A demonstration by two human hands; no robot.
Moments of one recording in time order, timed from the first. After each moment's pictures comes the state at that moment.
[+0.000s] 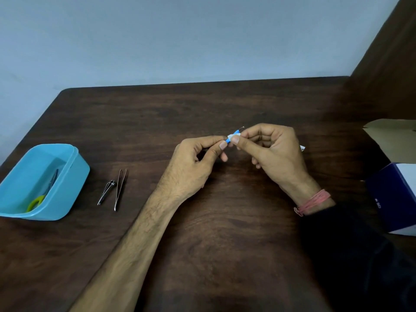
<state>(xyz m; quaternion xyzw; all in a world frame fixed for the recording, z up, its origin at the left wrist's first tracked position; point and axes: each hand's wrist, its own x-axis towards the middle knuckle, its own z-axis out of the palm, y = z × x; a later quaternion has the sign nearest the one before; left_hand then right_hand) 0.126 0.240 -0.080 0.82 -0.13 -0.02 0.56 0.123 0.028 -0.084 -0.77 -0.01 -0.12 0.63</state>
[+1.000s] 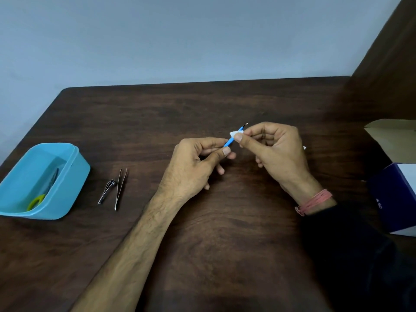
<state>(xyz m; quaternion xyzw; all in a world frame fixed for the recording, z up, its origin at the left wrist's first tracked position) 0.123 0.239 -0.080 0.80 -0.12 -0.06 0.59 0.126 0.027 -0.086 -0.77 -0.01 -0.13 0.63</state>
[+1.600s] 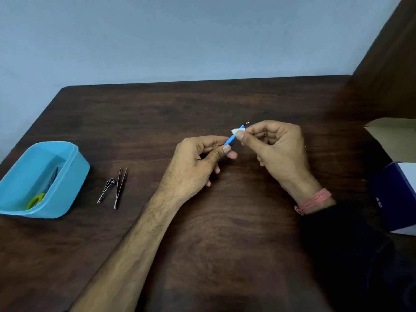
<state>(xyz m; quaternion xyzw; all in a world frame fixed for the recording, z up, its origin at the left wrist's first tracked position) 0.125 0.239 -0.081 0.80 -0.13 -0.05 0.58 0.127 0.026 -0.089 -0.77 -0.01 -0.16 0.62</state>
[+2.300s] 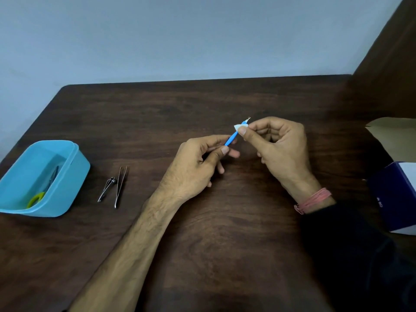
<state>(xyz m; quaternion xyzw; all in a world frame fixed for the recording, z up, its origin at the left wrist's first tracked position) 0.125 0.242 -0.082 0.81 -0.17 -0.06 0.55 0.128 0.027 -0.089 -0.76 -0.01 -0.19 0.62</state>
